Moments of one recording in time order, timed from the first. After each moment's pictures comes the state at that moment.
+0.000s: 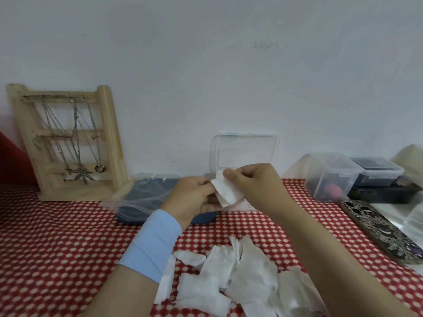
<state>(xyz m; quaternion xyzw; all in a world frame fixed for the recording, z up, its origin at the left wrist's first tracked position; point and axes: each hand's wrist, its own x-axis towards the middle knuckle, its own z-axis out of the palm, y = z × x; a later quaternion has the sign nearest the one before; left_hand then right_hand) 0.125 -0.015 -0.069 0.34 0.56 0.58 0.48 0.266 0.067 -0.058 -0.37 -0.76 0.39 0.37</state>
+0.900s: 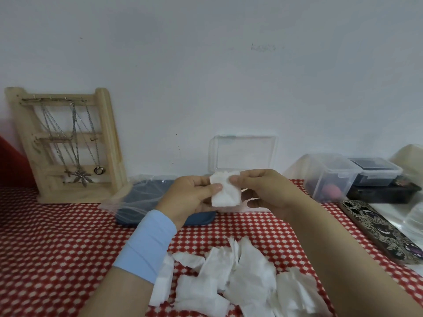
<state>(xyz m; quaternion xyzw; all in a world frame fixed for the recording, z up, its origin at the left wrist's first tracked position) 0.119 -0.015 -0.068 0.37 0.57 0.58 0.45 0.286 0.083 -0.052 -0.38 -0.66 0.60 0.24</state>
